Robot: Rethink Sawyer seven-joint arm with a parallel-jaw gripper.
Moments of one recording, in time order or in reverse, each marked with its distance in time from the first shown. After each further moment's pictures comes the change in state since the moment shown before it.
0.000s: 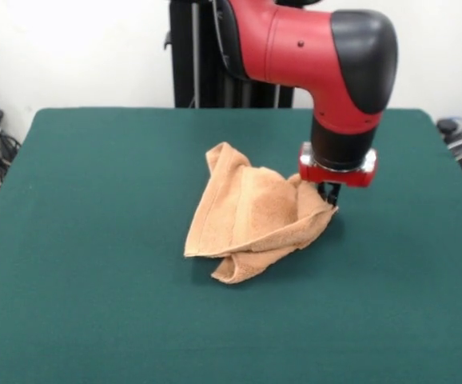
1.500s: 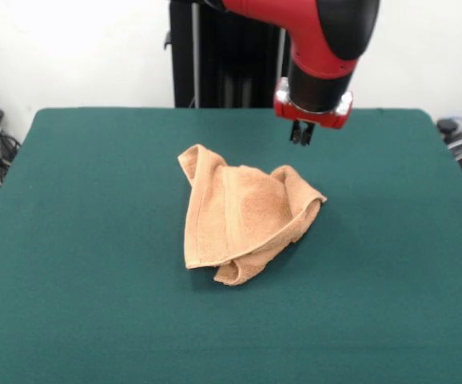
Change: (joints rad) arm 0.063 -0.107 -0.161 0.079 0.003 0.240 0.001
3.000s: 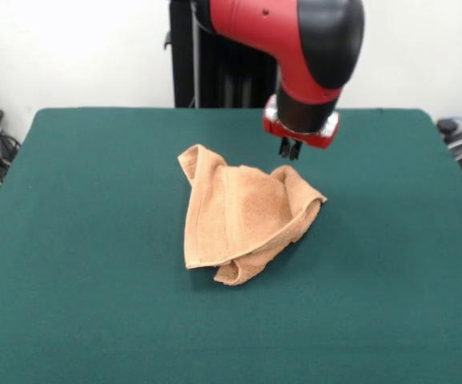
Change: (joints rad) arm 0.025 0.099 -0.053 -0.050 0.071 -0.004 0.014
